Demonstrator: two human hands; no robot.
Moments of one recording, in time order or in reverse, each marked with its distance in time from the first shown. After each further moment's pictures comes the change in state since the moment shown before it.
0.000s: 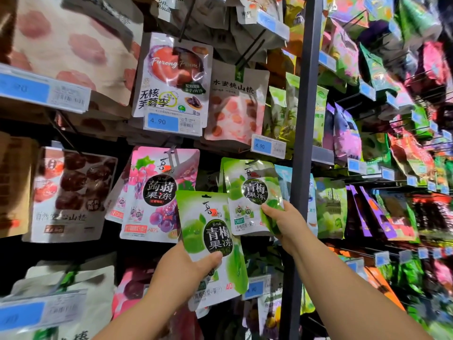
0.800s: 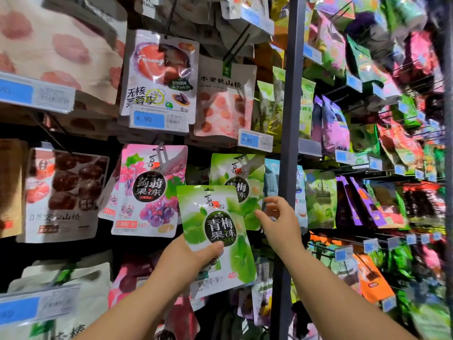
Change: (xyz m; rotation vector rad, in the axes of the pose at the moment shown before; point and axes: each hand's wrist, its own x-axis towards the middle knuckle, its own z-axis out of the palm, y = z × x) left_hand 0.006 0.001 0.019 -0.243 -0.084 -0.029; right_hand -0.031 0.019 -0.013 -0.555 0.186 -0.351
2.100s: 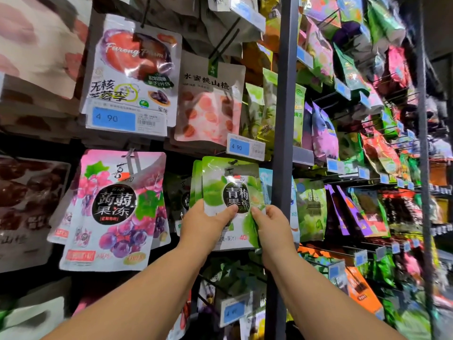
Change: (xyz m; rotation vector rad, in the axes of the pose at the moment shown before) left_hand 0.102 0.045 0.057 -0.061 0.141 0.088; right_hand 0.038 -0.003 0.021 0.386 0.062 0.257
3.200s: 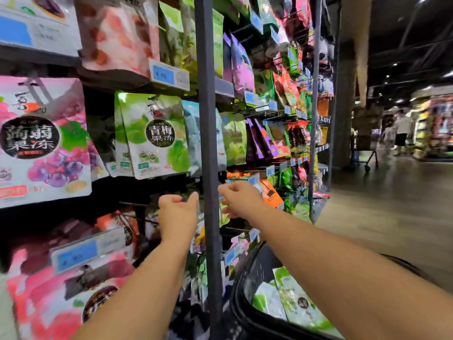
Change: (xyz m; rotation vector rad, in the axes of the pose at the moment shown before) left_hand -0.110 -0.058 0.041 -0.037 -0.088 -0.255; right_hand -0.111 0.003 -0.090 -0.584 -0.003 0.283
